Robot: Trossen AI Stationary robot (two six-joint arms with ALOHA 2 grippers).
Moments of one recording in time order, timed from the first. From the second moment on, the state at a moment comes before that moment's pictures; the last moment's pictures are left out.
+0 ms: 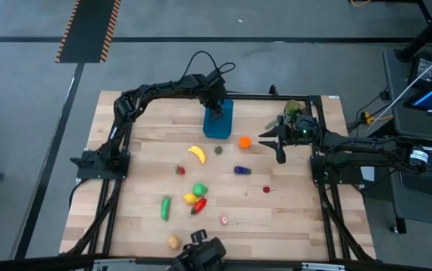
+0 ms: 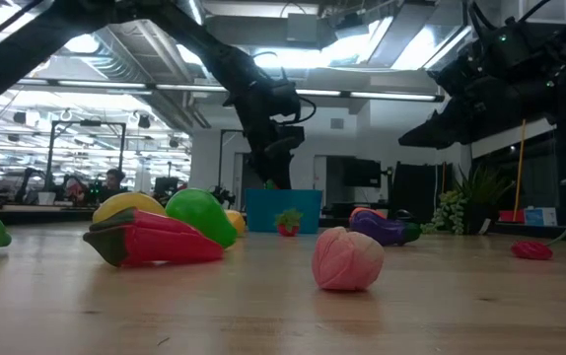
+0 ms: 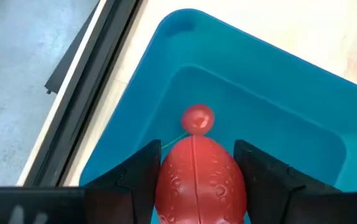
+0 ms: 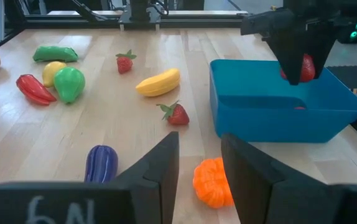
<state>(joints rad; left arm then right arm) 0.60 2.14 1.73 -0.69 0.09 0.19 -0.46 0.92 0.23 0.36 -0.35 -0.17</state>
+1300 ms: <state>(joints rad) 0.54 2.06 1.73 -0.74 0.02 0.16 -0.46 0.92 0.23 0.36 -0.35 -0.16</state>
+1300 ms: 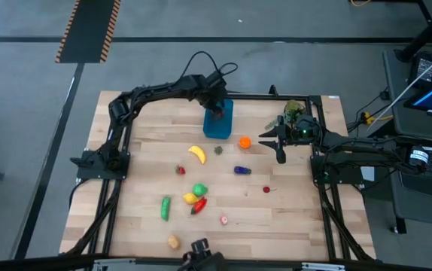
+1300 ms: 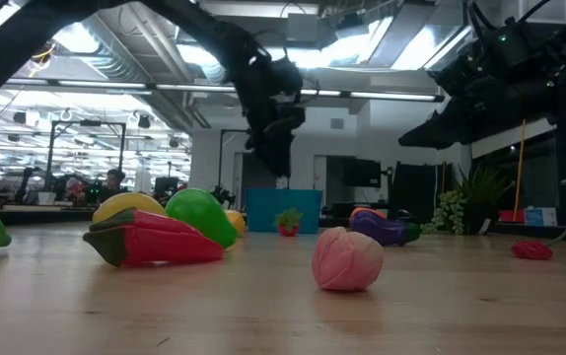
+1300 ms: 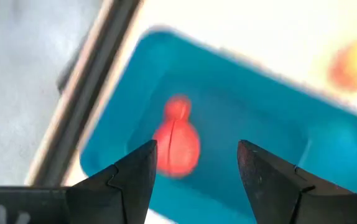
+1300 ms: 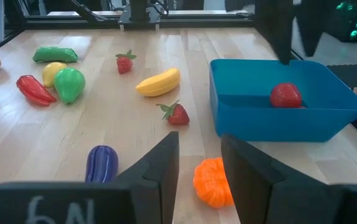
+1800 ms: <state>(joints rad) 0.40 1.93 1.64 -0.66 0.02 0.16 -0.46 0.92 0.23 0.36 -0.35 -0.05</state>
